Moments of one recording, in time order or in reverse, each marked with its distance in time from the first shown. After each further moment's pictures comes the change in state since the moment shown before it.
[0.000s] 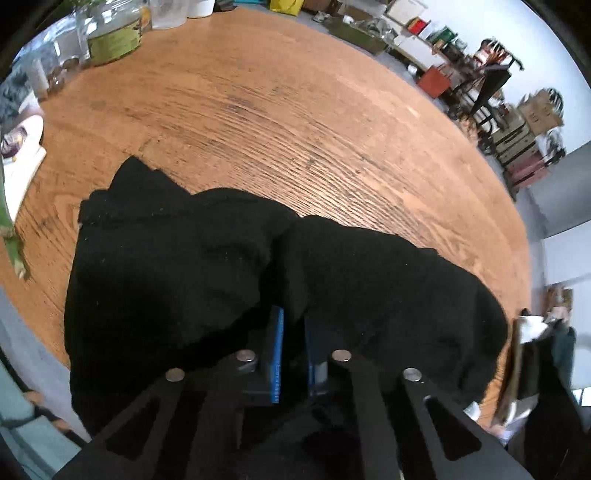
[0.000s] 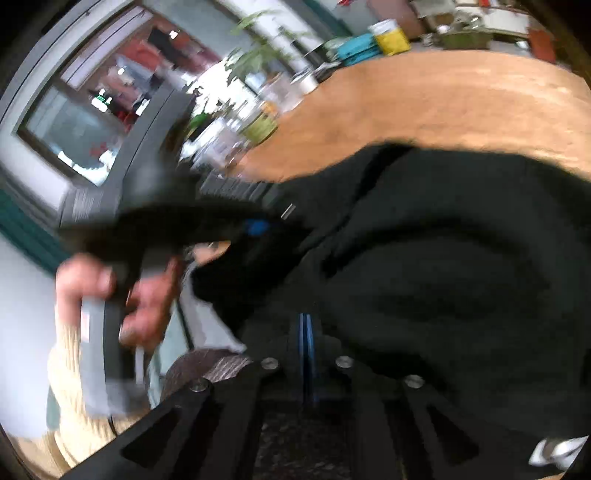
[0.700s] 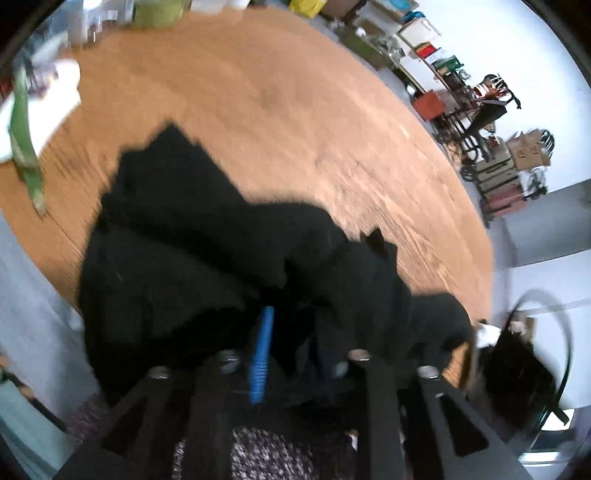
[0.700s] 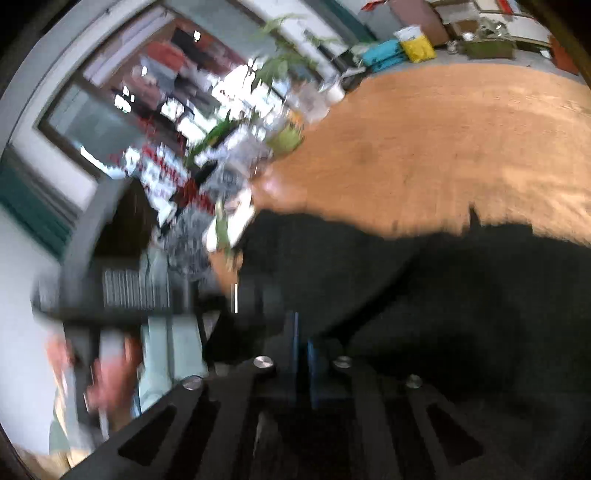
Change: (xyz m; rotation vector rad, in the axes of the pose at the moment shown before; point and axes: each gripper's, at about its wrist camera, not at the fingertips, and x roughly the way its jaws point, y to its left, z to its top) left arm -0.031 0.025 -0.034 -0.103 -0.005 -0.091; right arm 0.017 0.012 0.001 -0.093 0.063 0.110
